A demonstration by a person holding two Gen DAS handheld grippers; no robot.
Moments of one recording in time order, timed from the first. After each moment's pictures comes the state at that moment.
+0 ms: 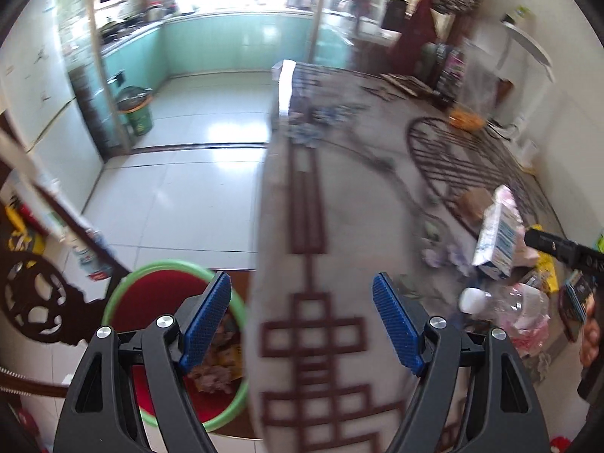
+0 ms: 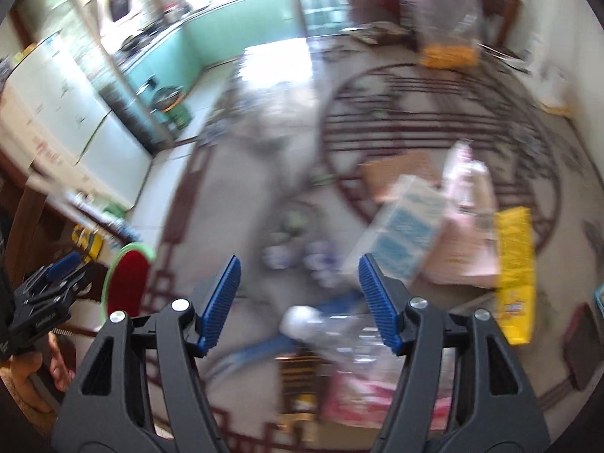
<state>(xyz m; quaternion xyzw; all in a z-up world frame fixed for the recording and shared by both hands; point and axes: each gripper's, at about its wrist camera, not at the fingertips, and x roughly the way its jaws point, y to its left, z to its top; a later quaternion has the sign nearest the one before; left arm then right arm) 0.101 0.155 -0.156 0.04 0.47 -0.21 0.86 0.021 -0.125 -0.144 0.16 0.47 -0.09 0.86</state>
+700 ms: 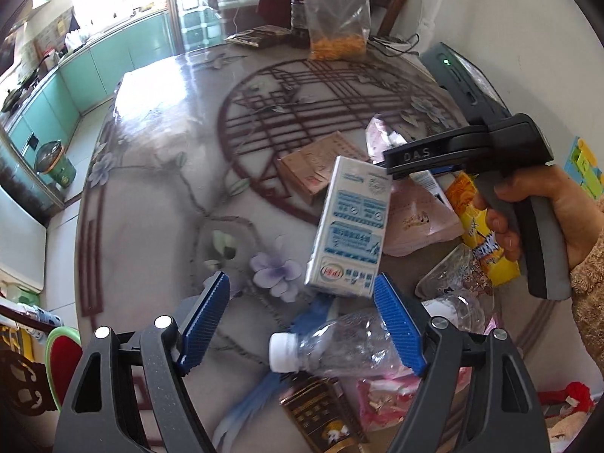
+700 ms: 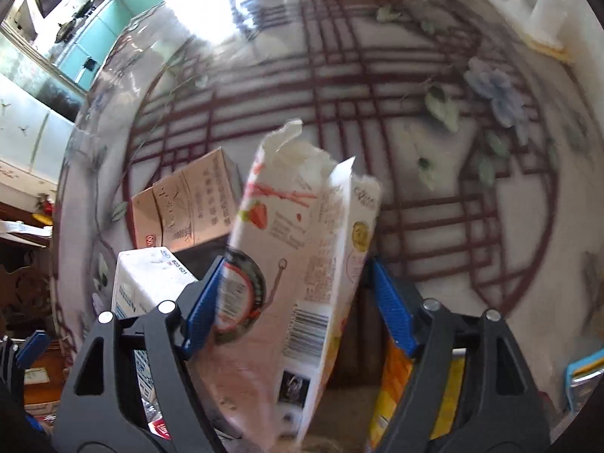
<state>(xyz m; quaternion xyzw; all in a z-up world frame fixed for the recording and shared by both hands) 0.051 -0.078 -0.177 0.17 0.49 -0.32 0.80 0.086 -0.304 -0.245 0.20 0.58 -0.10 0.78</state>
